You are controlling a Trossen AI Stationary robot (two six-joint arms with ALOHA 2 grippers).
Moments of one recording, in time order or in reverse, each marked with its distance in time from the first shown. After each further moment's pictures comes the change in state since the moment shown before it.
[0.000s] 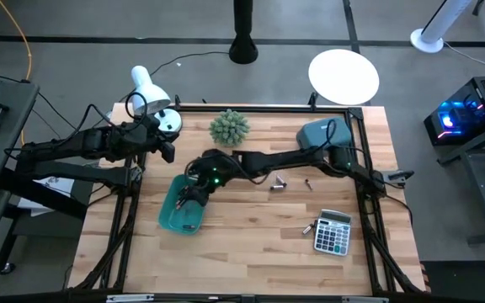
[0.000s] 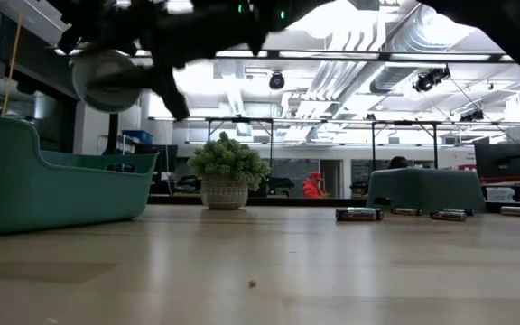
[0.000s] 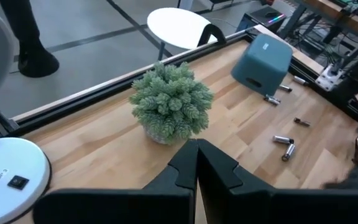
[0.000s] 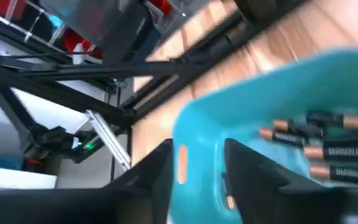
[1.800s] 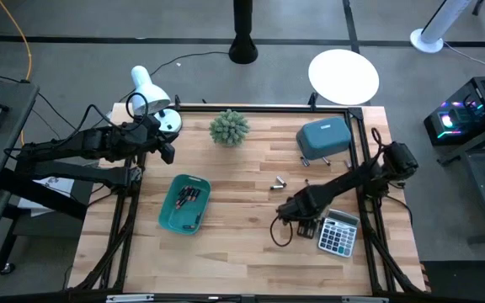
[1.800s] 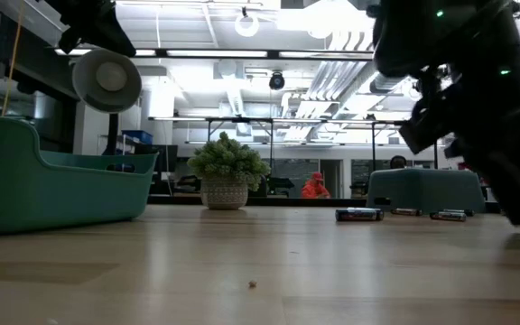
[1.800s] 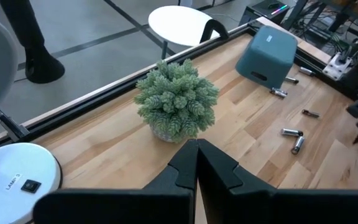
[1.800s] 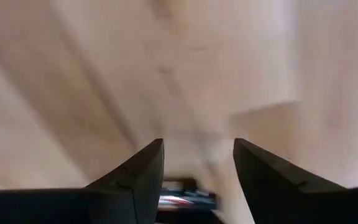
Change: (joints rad) left arm 0.000 0.000 0.000 -0.015 -0.006 0.053; right arm 0.334 -0.568 -0.987 -0.796 0.235 -0.054
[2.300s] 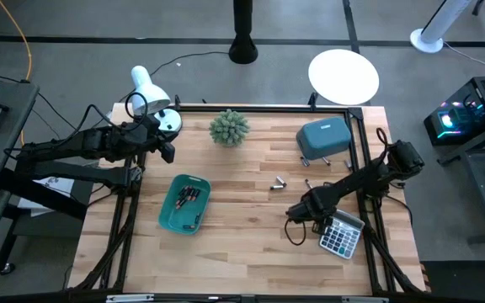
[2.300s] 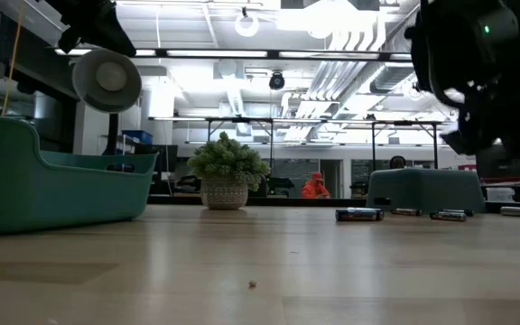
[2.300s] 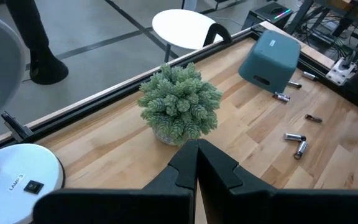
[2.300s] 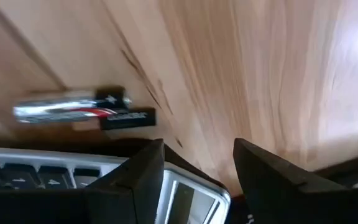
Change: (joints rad) left arm 0.000 0.000 0.000 0.005 -0.019 -0.008; right arm 0.029 -0.054 -0.063 -0.223 -0.005 0.052
